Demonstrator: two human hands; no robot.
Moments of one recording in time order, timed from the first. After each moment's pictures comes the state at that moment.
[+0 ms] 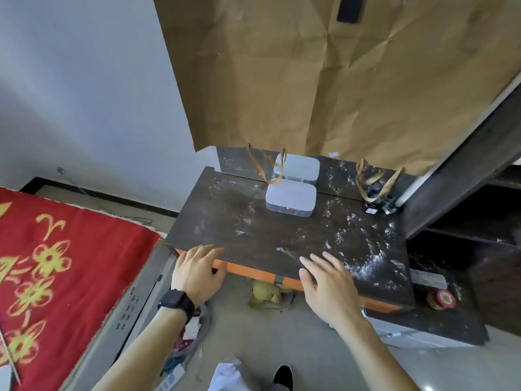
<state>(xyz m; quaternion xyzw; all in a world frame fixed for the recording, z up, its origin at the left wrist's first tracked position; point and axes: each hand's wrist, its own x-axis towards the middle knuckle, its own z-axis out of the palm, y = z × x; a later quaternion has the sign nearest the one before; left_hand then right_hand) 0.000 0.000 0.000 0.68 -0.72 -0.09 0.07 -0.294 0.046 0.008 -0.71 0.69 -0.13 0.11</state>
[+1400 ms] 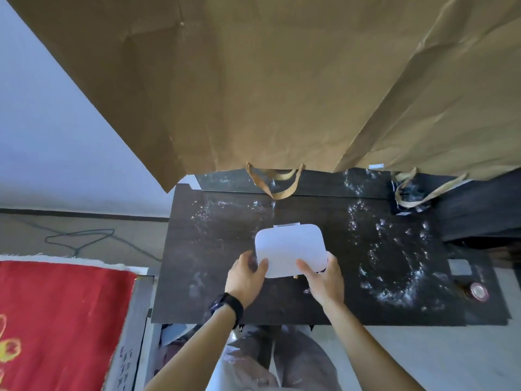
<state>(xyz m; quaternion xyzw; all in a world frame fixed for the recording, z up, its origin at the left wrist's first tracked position) -0.034 -0.227 -0.092 0.66 -0.55 -0.51 0.07 -0.219 -0.169 -0.099 -0.25 0.87 -0.24 0.36</state>
